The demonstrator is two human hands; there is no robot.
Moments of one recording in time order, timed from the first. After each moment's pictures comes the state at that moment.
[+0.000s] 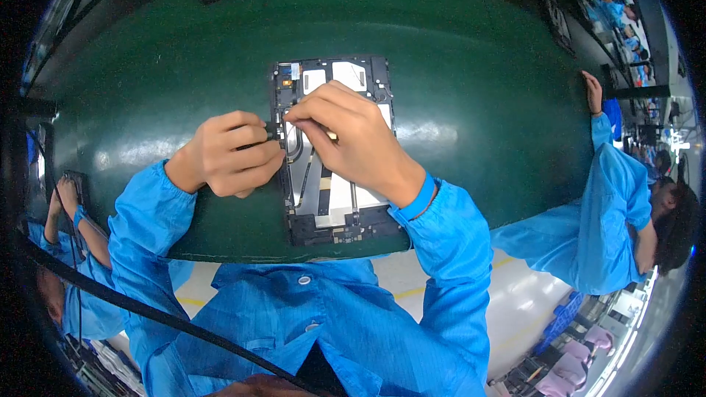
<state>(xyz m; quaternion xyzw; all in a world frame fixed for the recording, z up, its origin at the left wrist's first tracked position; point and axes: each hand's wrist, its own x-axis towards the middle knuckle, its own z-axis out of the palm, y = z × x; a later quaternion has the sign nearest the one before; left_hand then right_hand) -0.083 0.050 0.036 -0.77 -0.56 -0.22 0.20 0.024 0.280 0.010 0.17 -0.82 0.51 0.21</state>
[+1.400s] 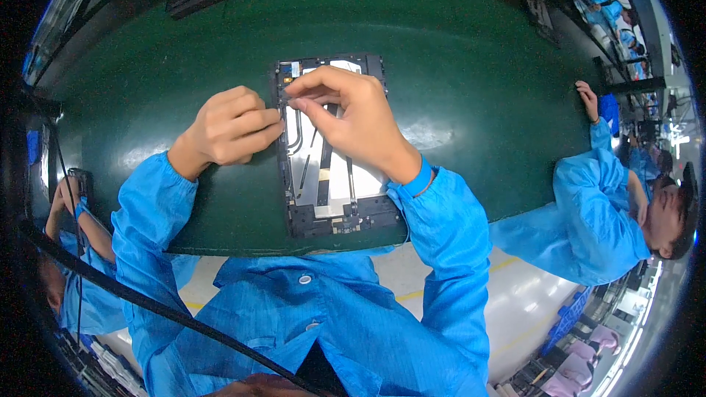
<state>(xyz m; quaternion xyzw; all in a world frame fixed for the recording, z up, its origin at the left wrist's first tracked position) -0.102 0.050 0.045 -0.76 -0.58 -0.19 0.21 0.014 0.283 0.011 0.10 -0.72 0.68 0.09</state>
